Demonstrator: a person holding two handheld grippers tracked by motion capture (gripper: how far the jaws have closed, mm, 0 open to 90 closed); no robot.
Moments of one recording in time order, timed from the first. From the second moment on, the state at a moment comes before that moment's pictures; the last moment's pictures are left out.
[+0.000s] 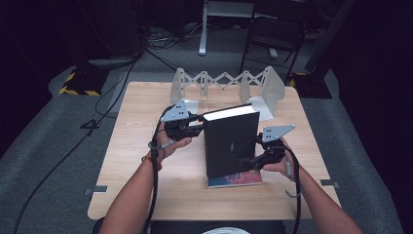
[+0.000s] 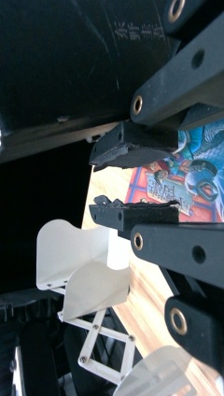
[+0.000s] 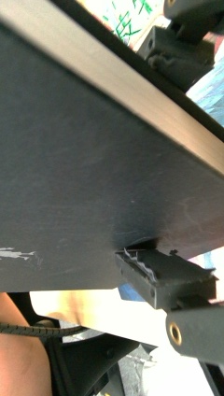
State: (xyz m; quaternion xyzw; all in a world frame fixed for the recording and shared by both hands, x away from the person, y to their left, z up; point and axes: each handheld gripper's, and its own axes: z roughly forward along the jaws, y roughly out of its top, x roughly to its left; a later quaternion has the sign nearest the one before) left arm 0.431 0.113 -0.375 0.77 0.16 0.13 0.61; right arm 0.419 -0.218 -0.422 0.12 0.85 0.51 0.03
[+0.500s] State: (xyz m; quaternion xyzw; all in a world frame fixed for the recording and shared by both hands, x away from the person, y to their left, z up) left arm 0.412 0.139 -0.385 0.79 0.17 0.13 0.58; right arm 0.414 -0.224 -0.424 0.11 0.85 0.52 0.03
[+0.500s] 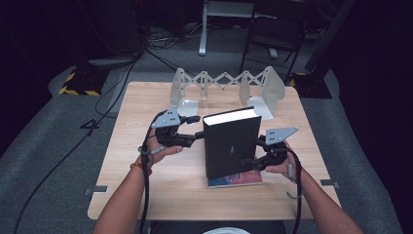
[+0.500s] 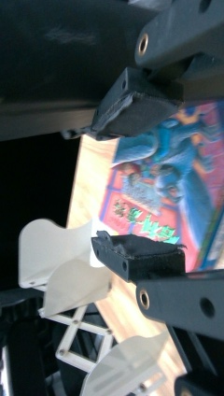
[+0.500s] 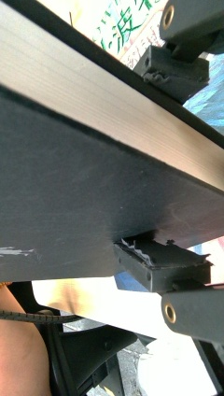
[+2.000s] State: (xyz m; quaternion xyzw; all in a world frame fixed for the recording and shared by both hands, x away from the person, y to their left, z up) left arm 0.394 0.084 -0.369 0.78 0.12 0.07 0.61; right arm 0.411 -0.226 -0.420 0.11 0.85 0.52 0.02
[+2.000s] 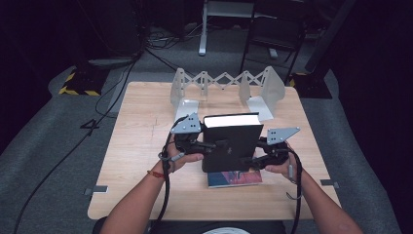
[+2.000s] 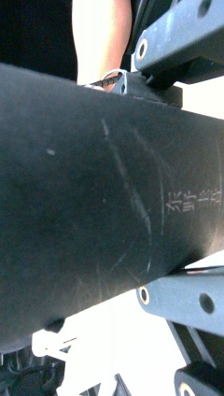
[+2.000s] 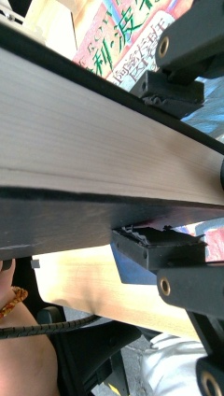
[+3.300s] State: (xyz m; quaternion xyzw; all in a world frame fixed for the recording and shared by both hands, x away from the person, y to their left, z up) left arm 0.379 0.079 -0.367 0.74 0.14 0.12 0.64; right arm 0.417 -0.324 -0.434 0.30 0.84 0.43 0.14
